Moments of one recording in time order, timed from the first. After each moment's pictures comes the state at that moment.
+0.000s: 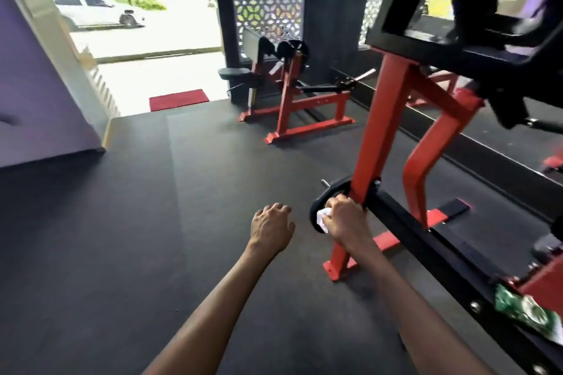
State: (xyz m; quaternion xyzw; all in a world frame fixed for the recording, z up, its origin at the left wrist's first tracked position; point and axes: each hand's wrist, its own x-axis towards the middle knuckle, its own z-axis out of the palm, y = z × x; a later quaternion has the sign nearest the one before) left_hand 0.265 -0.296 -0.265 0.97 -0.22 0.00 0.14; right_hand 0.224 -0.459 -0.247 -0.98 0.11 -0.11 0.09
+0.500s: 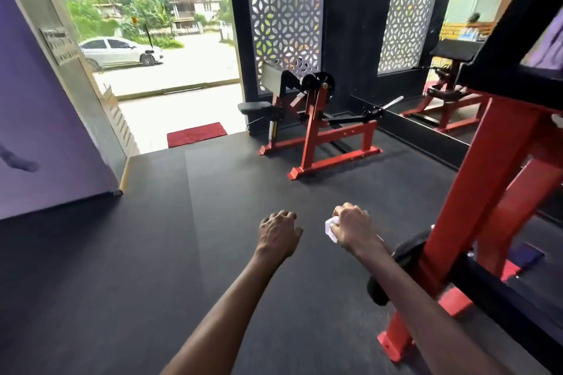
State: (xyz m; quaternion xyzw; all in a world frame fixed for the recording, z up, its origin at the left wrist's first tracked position) left_hand 0.556 -0.211 -0.245 0.97 -0.20 0.00 0.11; right_hand 0.514 -0.381 -0.240 -0.99 0.09 -0.11 0.07
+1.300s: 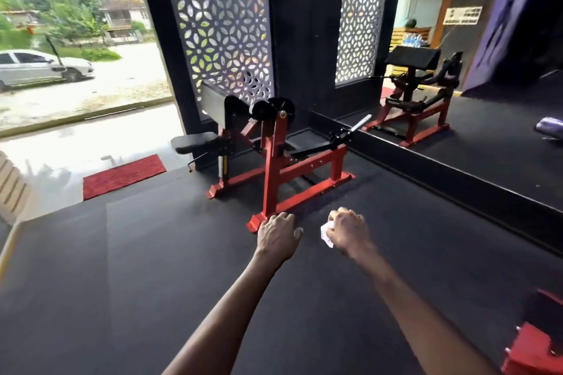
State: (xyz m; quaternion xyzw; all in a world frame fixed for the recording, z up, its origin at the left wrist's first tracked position) left_hand 1.112 -0.491 -0.252 0.95 -0.30 -0.01 0.12; right_hand 1.042 -0.640 -0.243 -0.98 0.20 -0.06 0.06
